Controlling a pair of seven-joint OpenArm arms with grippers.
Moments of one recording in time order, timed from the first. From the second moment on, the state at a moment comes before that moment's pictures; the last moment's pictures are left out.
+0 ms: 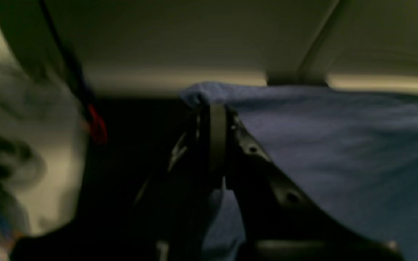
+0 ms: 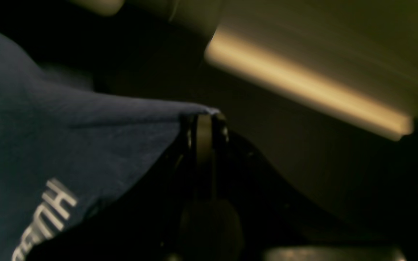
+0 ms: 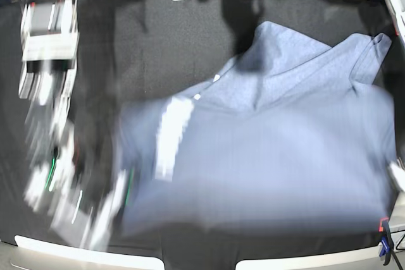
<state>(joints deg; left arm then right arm) -31.5 -33.5 -19.1 72.0 -42.3 -32.9 36.8 39.3 19.8 -3.2 82.3 13.9 19.6 -52.5</state>
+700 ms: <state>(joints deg) -21.4 -41.4 -21.0 72.2 -45.1 -30.0 43.0 29.2 19.0 -0.5 92.2 15.1 19.0 -57.5</state>
